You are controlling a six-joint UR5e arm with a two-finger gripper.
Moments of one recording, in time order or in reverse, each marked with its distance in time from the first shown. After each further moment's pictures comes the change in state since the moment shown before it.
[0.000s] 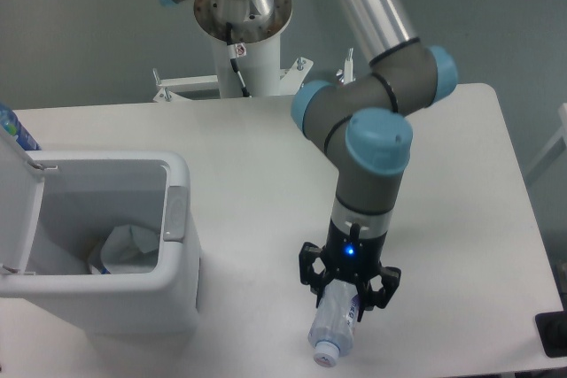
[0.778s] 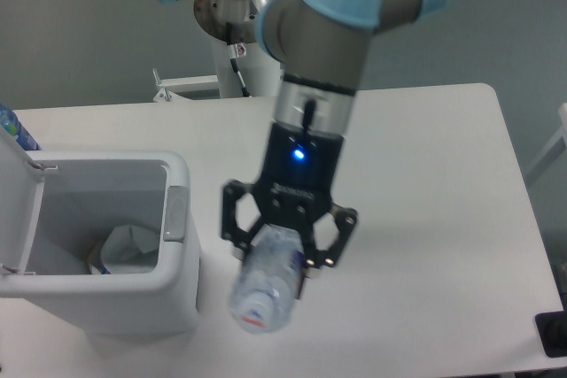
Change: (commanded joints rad) arm -0.143 0.198 0.022 0.003 -0.104 -0.138
